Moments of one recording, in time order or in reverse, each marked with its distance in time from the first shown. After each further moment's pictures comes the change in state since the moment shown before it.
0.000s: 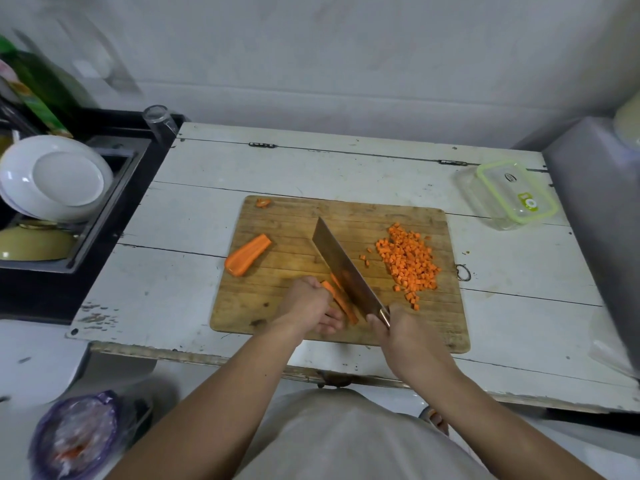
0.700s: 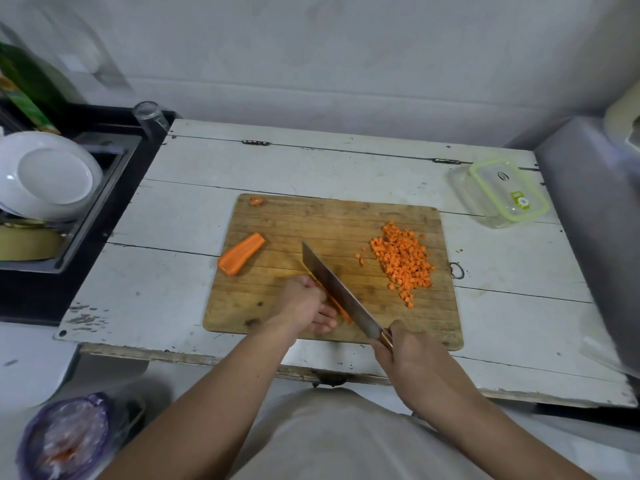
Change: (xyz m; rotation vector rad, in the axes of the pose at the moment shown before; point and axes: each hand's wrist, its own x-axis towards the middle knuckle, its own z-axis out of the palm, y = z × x) left_hand 0.001 -0.005 -0.004 -0.019 -0.034 0.042; right_hand -0.033 0.008 -0.011 -0.053 -0.061 -0.069
